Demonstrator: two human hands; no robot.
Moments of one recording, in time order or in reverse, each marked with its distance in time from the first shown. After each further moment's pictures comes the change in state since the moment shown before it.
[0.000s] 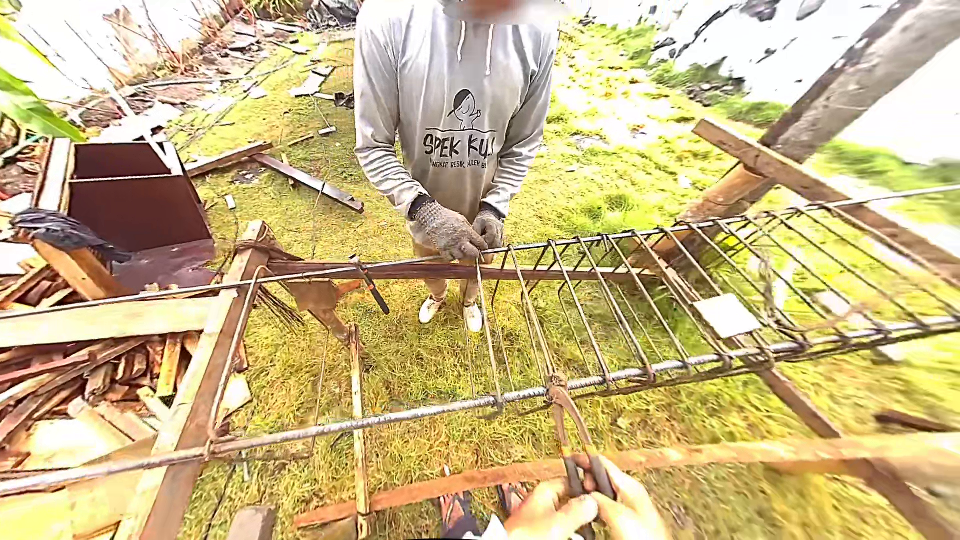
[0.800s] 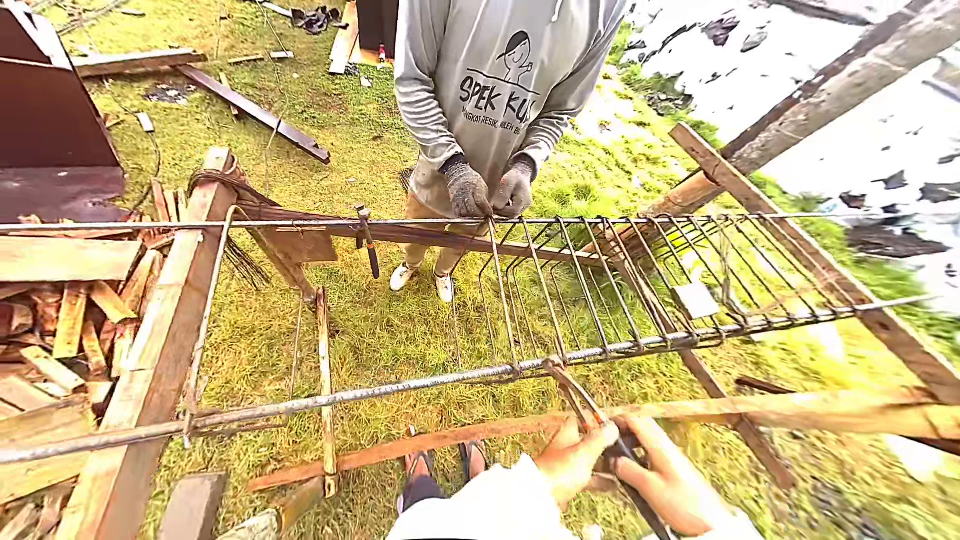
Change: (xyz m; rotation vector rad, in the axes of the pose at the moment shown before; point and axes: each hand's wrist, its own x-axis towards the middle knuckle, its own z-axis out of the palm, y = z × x) left_hand -0.012 0.044 -0.011 -0.355 -0.065 -0.082; right_hand -0.017 -0.069 -0.005 -0.642 -0.055 0.031
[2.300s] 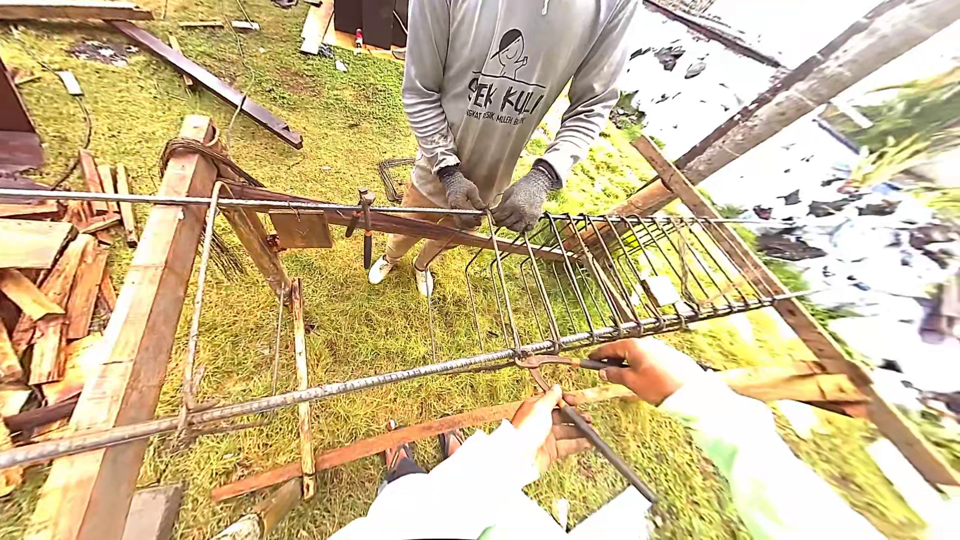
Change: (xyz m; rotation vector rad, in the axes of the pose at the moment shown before) left_hand -0.010 0.008 -0.043 -0.334 0.005 -0.140; right_hand 0.053 -0.102 -0.047 -0.606 -0.165 0.180
